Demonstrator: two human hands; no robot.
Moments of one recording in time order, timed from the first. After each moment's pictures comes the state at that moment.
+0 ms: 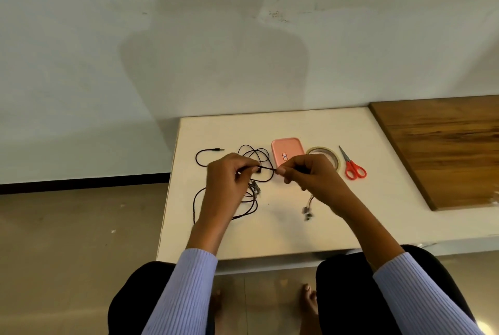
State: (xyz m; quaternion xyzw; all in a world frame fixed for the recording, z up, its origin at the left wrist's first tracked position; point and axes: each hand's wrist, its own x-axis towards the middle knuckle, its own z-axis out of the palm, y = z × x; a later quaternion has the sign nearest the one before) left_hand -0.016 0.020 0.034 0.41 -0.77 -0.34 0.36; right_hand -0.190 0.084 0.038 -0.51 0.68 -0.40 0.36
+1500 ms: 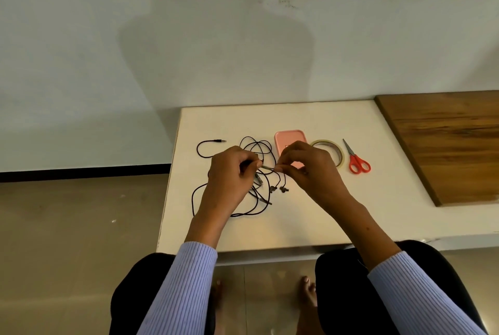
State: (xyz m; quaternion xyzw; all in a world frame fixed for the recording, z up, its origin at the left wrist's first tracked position) left_hand -0.017 0.019 0.031 0.44 -0.78 -0.31 0.31; right_hand -0.183 0.082 0.022 -0.64 0.66 -0.36 0.15
